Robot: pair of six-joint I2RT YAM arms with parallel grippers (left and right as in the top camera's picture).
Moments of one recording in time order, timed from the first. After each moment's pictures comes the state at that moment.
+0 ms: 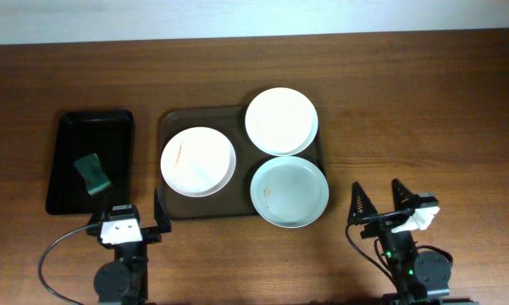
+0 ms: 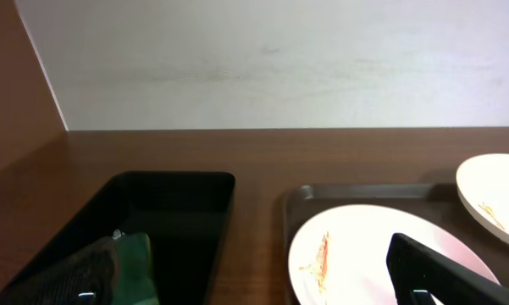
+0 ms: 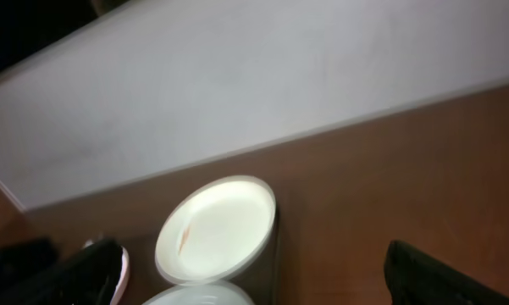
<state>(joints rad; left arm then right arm) 0.00 0.01 0.02 -0.04 -0.12 0.04 0.05 0.01 0.01 -0.01 -0.13 0.39</state>
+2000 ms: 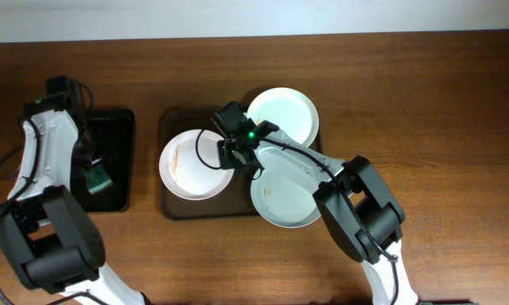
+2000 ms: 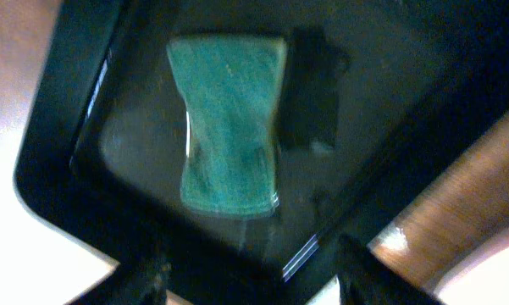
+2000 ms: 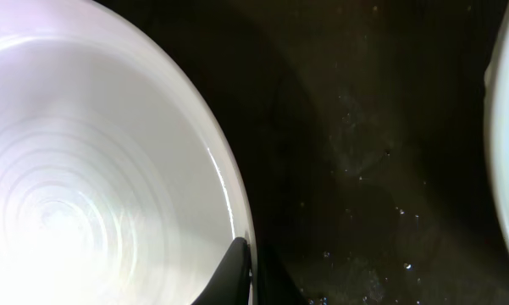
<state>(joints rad) 0.29 1.90 1.50 -1.09 -0.18 -0.28 0.69 2.20 1.59 -0.54 -0.05 0.52</state>
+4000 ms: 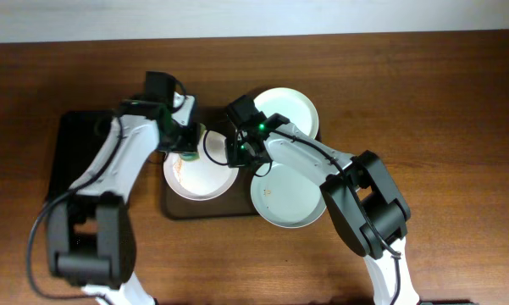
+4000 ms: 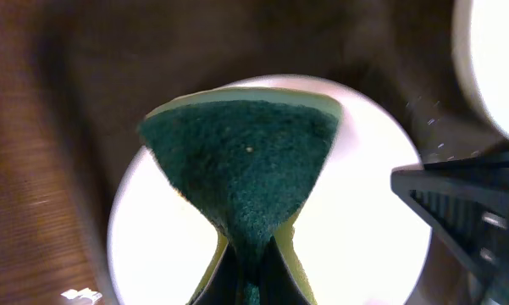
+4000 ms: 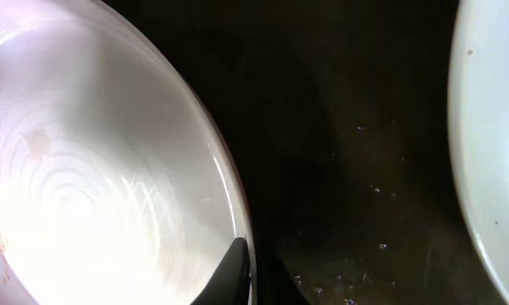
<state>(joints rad) -0.13 1.86 1.38 -0.81 0.15 0.01 0.62 2.20 1.59 -0.60 -0.19 0.51</state>
